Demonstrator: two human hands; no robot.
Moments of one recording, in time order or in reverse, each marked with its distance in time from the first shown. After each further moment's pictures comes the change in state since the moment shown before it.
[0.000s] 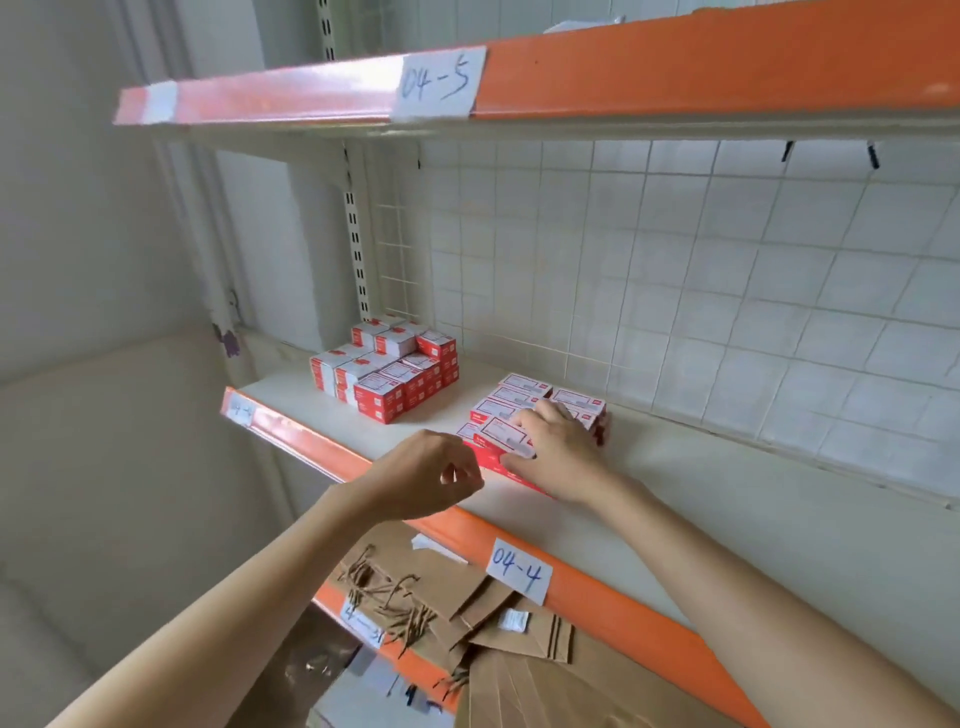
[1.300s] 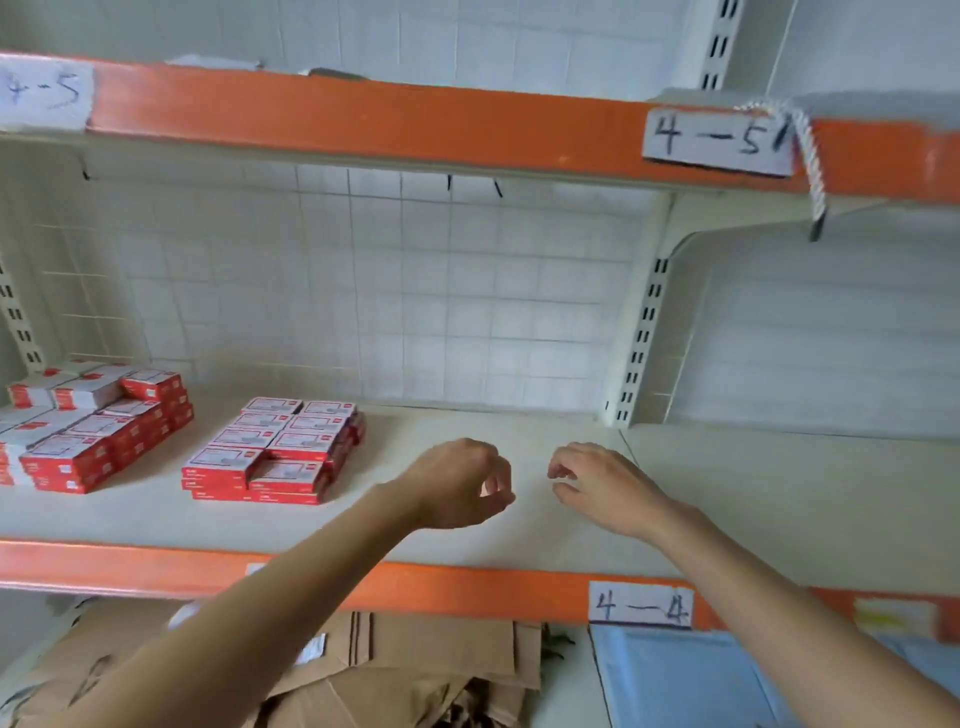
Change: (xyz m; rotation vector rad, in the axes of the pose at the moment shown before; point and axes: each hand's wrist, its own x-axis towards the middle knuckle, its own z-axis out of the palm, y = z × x) left_hand 0.089 0.203 0.076 0.006 -0.164 0.524; right_hand -0.228 0.129 -0.111 -0.257 0.029 0.416
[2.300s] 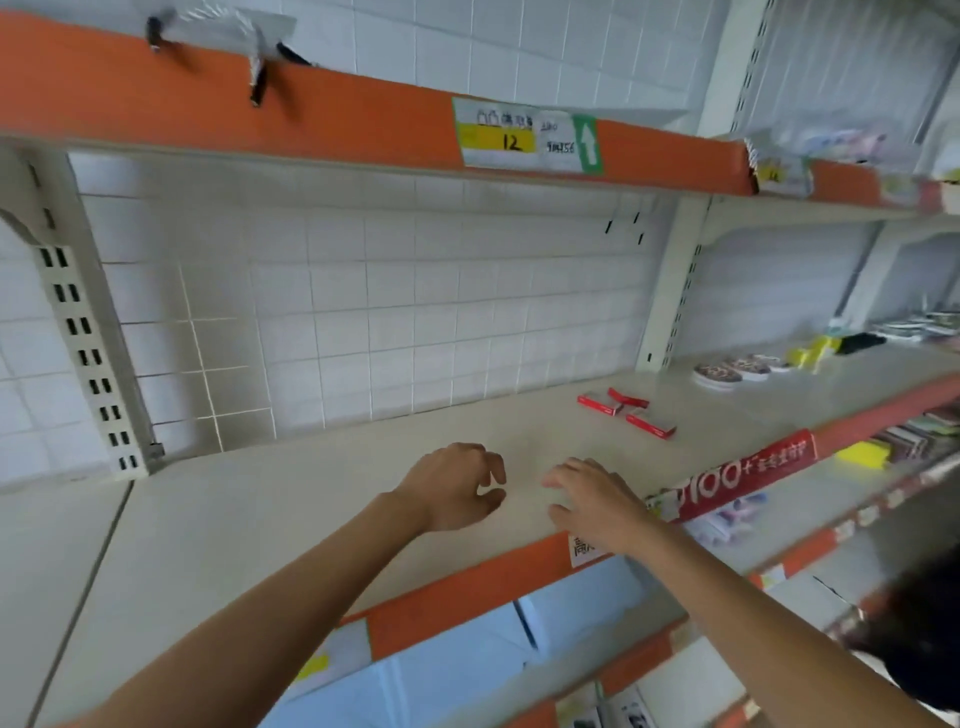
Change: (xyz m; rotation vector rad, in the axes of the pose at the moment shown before) left_hand 0.331 0.400 0.156 -0.128 -0.083 0.316; right_hand -0.290 0.415 -0.093 -0.047 -0.026 0.584
